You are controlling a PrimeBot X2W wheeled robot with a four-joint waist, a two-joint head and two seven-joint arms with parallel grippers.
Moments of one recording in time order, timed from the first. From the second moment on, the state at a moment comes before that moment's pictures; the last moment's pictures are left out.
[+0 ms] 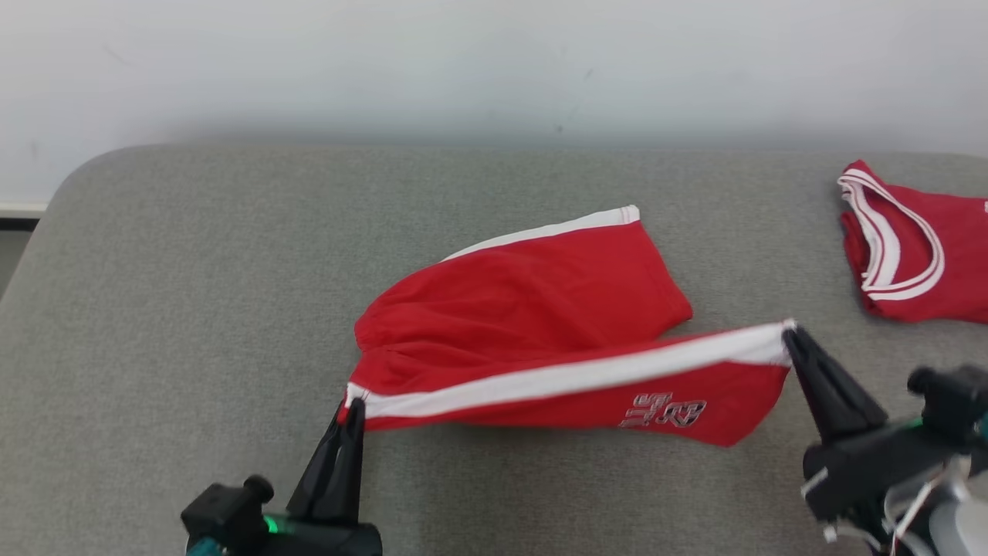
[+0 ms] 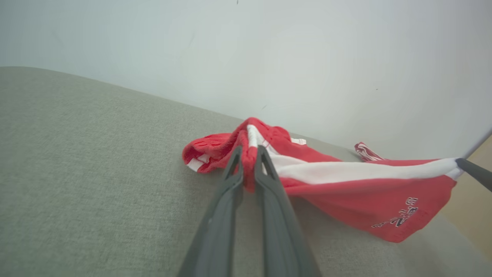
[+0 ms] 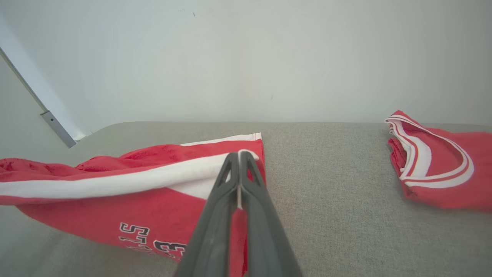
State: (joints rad) left arm -0.07 0.12 -0.26 0.13 -0.51 -0.13 -0.26; right arm -0.04 -0.44 0.10 -0.05 0.54 0.13 0.03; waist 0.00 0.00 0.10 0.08
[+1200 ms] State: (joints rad) left arm -0.67 0.07 -0.34 0.57 -0.61 -0.13 -0.26; right arm -1.07 -0.36 0.48 1.01 0.54 0.13 -0.12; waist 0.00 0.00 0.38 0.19
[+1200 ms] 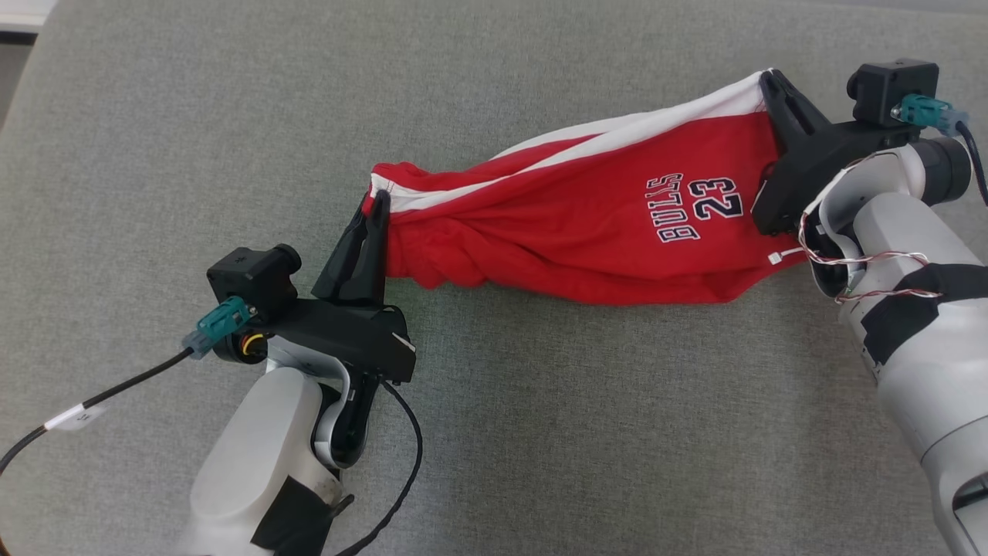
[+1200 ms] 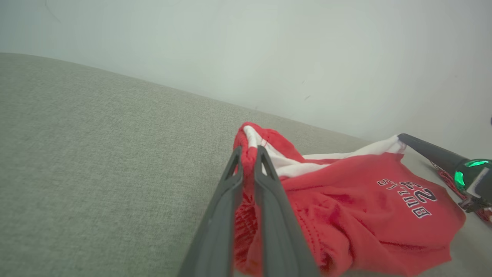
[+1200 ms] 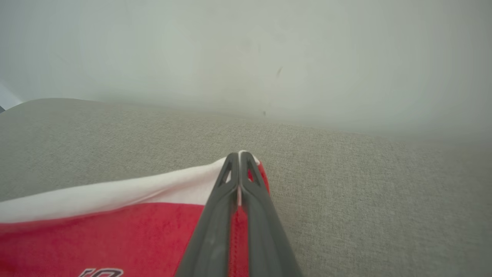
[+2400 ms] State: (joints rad) left arm -0.17 0.06 0.04 0.15 -0.14 -0.10 -0.26; right arm -0.85 -0.43 0.69 1.07 0.81 0.13 -0.19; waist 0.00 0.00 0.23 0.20
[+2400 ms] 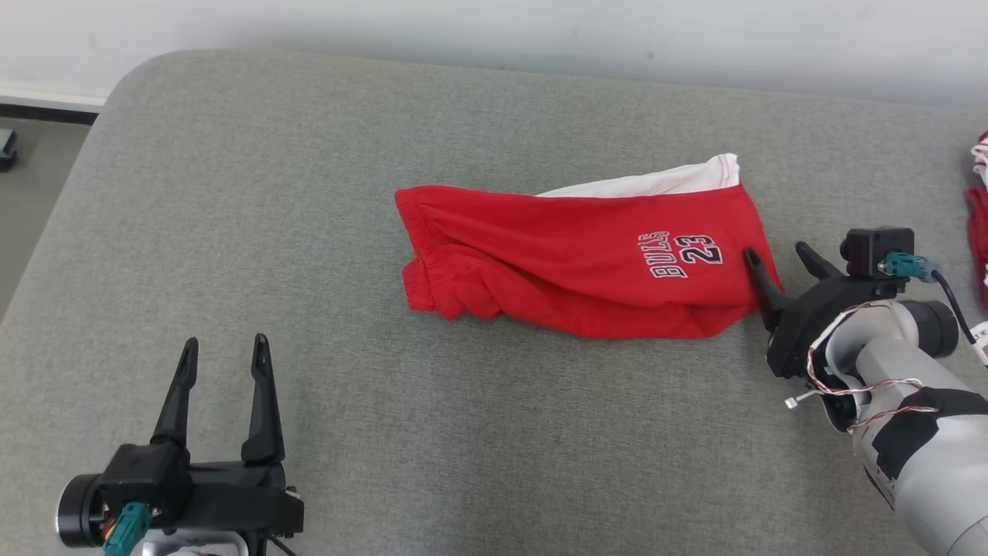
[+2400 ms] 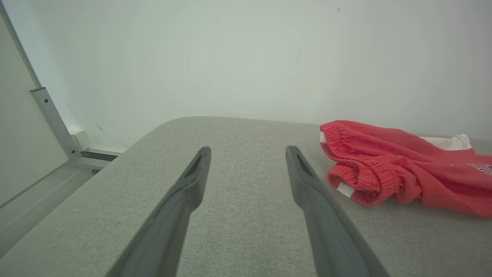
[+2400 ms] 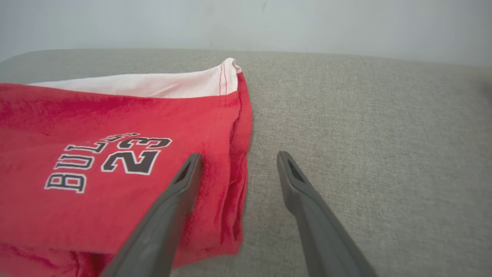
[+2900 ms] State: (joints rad) left arm -0.14 0.05 0.03 0.18 -0.16 -0.09 -0.26; right arm -0.82 -0.39 0.72 1.09 0.89 0.13 -0.12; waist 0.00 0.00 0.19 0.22
